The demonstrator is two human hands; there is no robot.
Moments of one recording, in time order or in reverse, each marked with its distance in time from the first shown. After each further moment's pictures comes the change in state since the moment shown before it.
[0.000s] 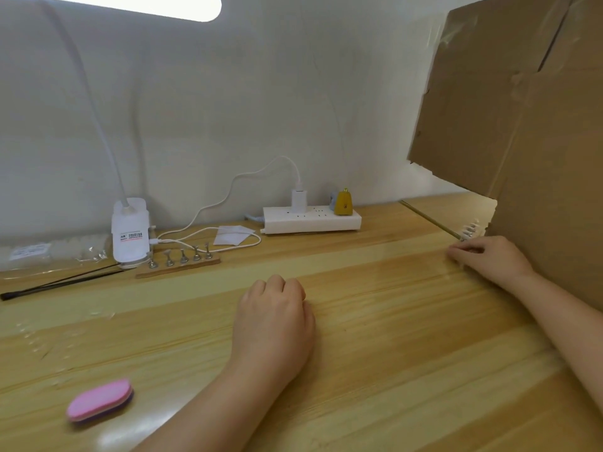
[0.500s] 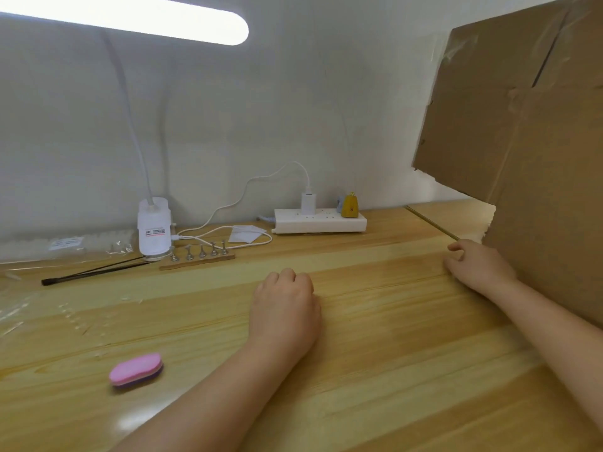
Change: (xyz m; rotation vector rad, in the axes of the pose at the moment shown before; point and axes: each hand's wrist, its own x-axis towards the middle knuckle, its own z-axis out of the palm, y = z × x) left_hand 0.003 0.002 -0.002 -0.018 -0.013 0.004; right_hand -0.021 -0.035 0.012 -0.265 -0.010 0.067
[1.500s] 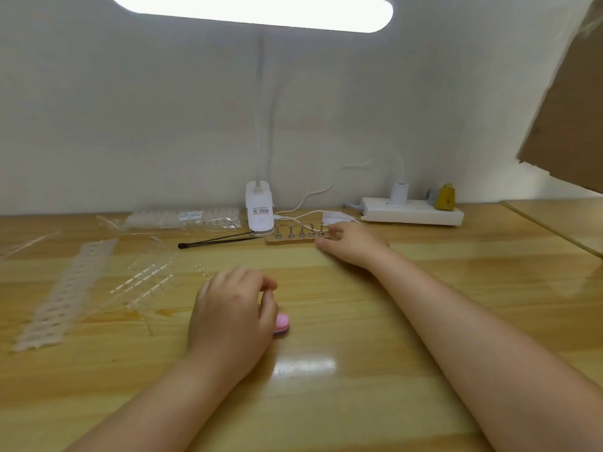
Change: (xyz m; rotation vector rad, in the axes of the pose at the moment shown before) left_hand -0.097 -0.143 -0.086 -0.080 0.232 -0.174; right_hand -0.104 -0.309 0.080 0.084 -0.288 -0.517
